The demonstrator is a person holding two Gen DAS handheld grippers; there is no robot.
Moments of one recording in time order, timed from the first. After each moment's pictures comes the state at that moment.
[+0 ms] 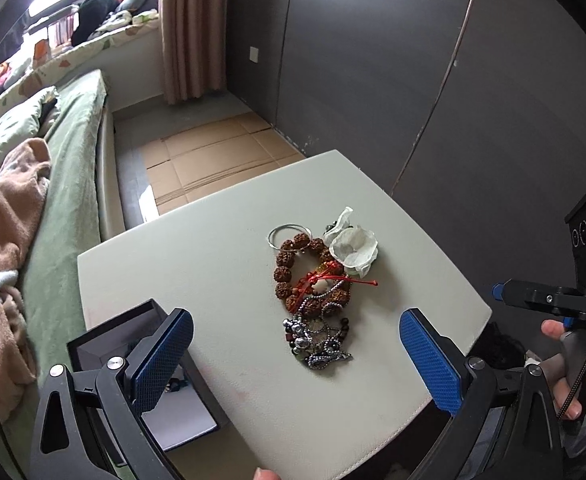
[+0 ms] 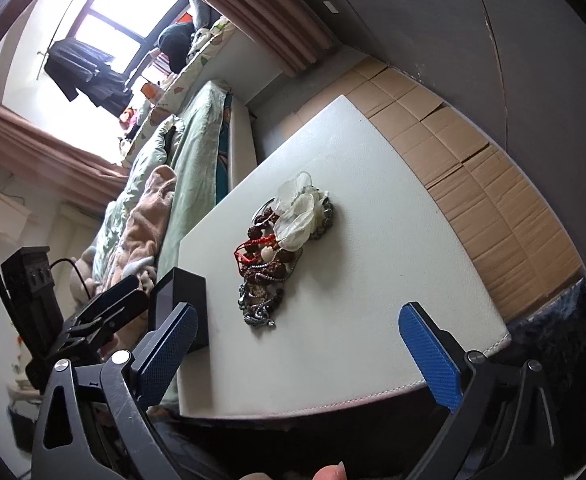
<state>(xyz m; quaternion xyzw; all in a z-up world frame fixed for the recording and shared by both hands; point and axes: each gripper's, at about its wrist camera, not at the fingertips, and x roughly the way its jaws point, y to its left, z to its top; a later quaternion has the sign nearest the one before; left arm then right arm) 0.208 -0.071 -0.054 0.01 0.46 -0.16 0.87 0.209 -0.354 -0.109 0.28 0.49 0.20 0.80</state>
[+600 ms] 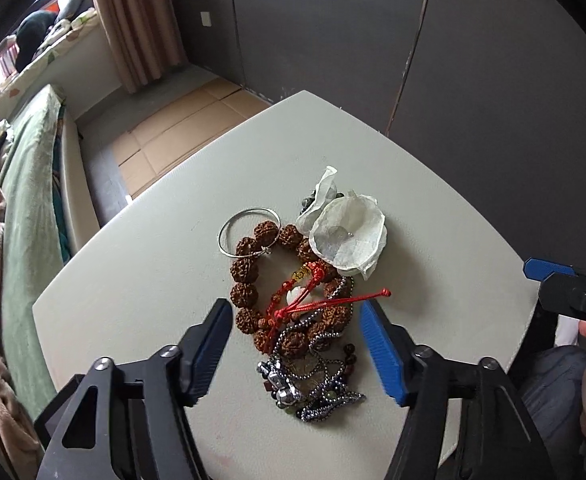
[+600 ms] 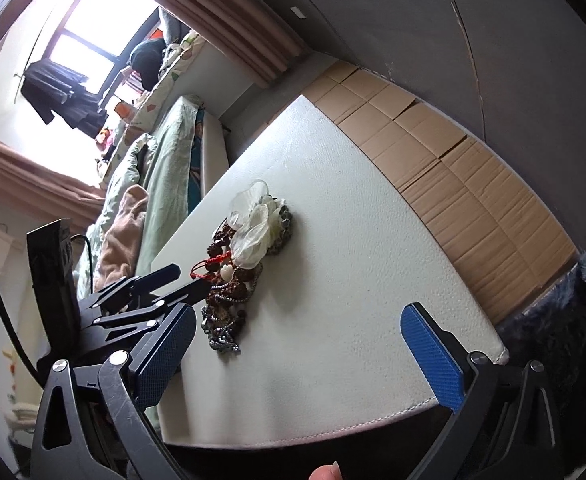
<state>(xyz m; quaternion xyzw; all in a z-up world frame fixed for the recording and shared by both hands) 0.268 -0.130 -0.118 0.12 0.52 -0.18 0.83 0.225 -0.358 -0.143 0.30 0.49 0.15 0.80</state>
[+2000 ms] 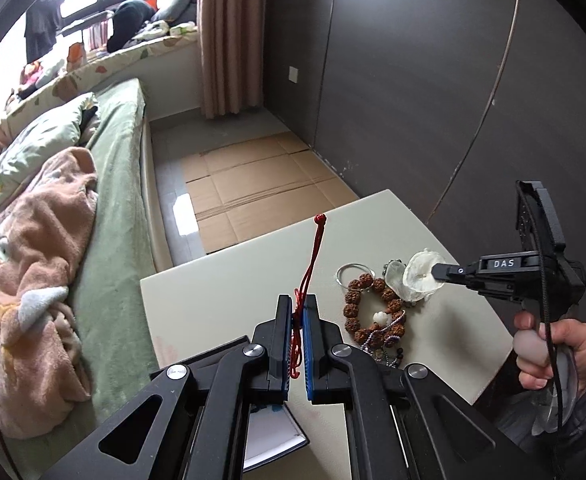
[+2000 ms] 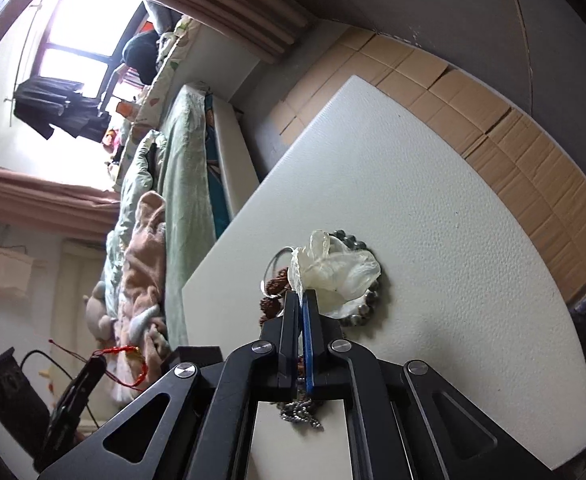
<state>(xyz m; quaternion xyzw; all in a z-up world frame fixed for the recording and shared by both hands) 0.225 -0.009 -0.016 0.00 0.43 -0.10 0.90 0.313 -0.307 -0.139 0.36 0.52 0.19 0.75</state>
